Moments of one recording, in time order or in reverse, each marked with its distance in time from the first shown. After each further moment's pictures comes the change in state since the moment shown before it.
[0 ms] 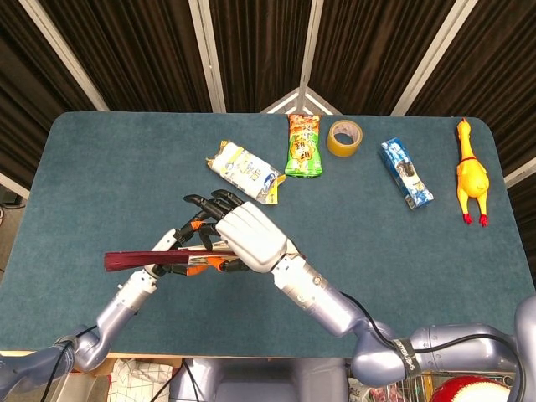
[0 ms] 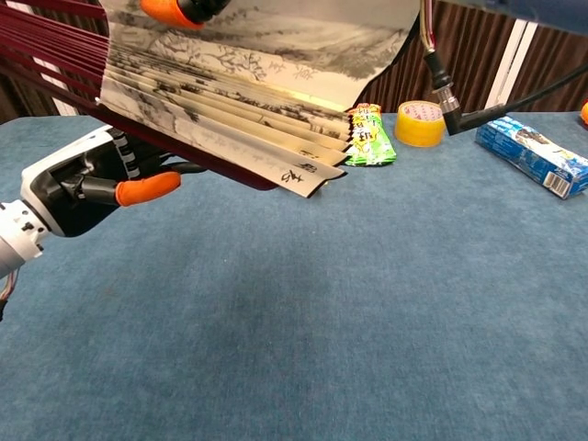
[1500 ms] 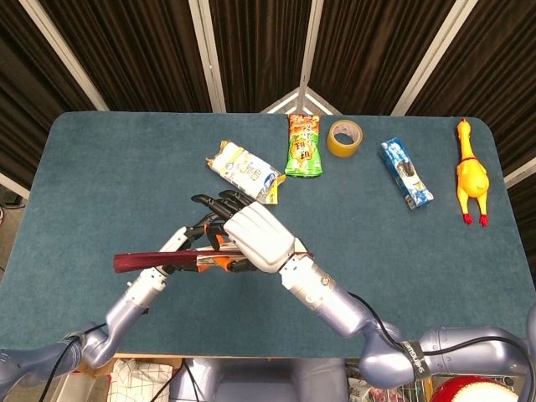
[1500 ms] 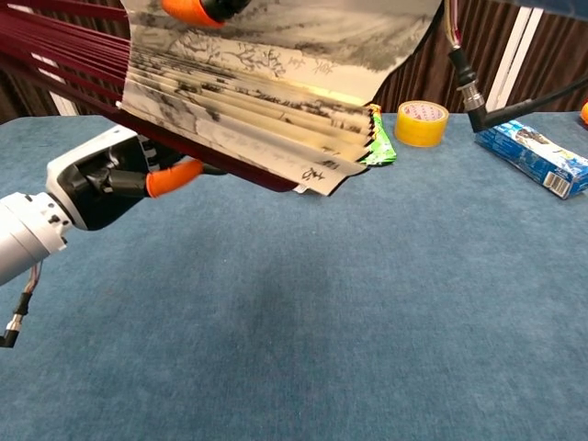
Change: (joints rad) left arm -0.049 -0.001 0.004 -0.058 -0.041 -0.037 0.080; right arm -0.020 0.043 -0.017 -0.025 -0.014 0.005 0.023
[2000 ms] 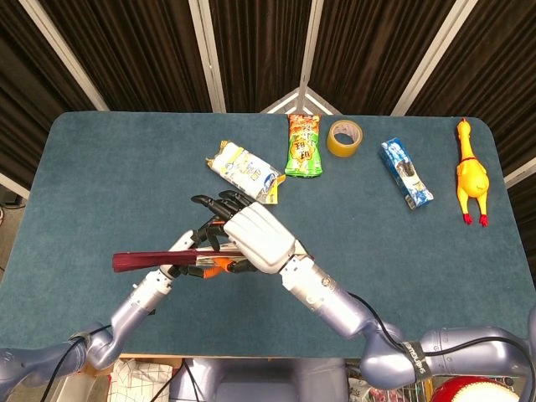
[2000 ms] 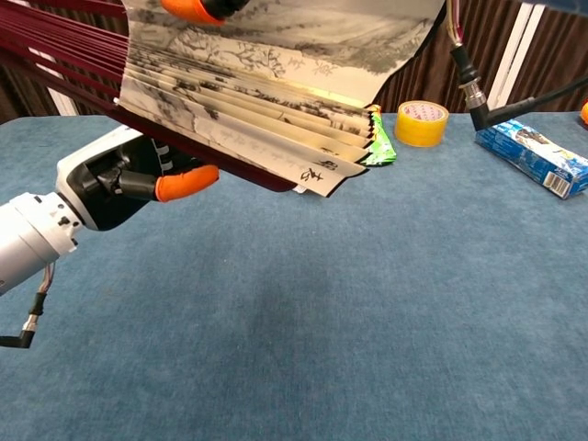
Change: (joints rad) left arm -0.009 -0.011 -0.005 -0.029 0.010 0.036 0.043; right arm 0.000 0.005 -0.001 -0.008 -0.002 0.002 -0.007
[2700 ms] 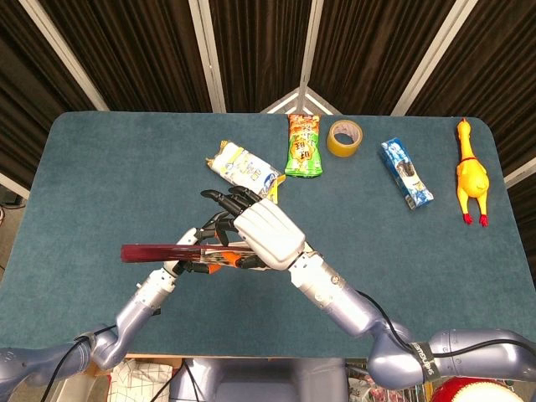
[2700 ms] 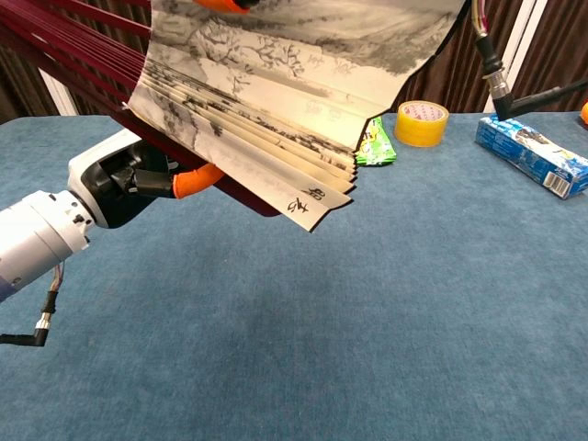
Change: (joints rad) left arm -0.002 -0.002 -0.021 -0.037 -0.049 -0.046 0.111; right arm -0.028 0.041 -0.003 -0.012 -0.012 0.010 0.024
